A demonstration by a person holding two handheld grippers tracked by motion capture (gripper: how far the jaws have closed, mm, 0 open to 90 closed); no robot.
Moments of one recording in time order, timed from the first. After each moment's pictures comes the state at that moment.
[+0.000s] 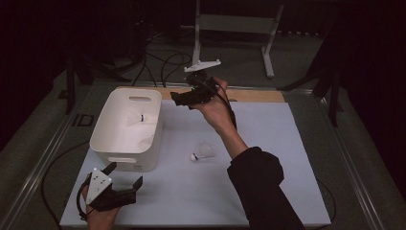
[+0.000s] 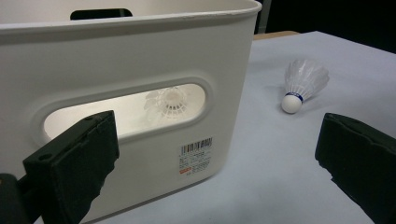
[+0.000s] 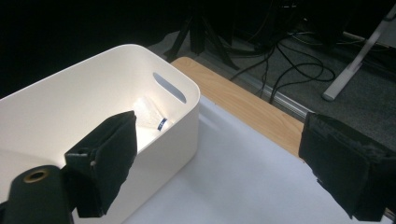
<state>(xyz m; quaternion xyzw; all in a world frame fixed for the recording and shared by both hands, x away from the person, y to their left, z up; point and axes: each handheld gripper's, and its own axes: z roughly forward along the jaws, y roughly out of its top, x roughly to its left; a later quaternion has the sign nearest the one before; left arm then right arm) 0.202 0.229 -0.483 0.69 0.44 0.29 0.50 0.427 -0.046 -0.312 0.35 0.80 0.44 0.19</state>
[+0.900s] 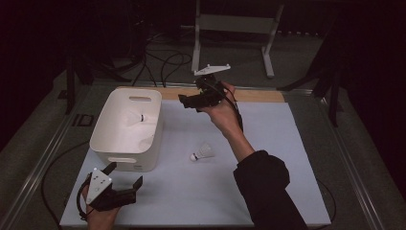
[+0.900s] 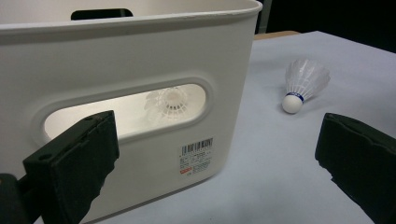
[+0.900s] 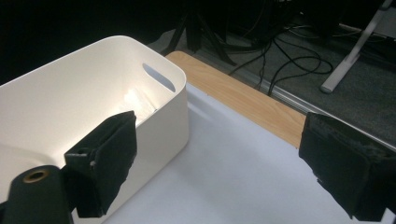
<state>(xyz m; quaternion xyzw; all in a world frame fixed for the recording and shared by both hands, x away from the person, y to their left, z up) 0.202 0.229 -0.483 0.69 0.44 0.30 0.50 0.427 -0.068 -0.324 0.36 0.80 0.44 0.18</state>
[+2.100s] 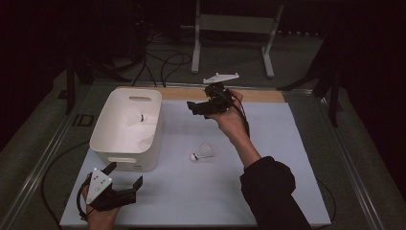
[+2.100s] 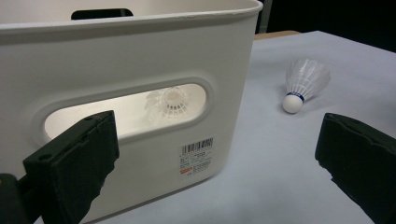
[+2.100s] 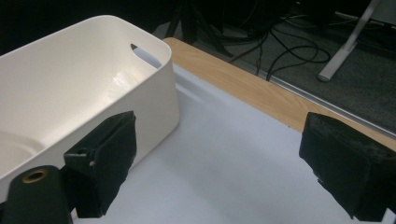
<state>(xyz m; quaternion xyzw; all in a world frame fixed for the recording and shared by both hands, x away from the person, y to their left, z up) 0.202 0.228 -0.483 0.69 0.44 0.30 0.50 0.422 -0.091 -0.345 0.38 0.80 0.43 0.18</state>
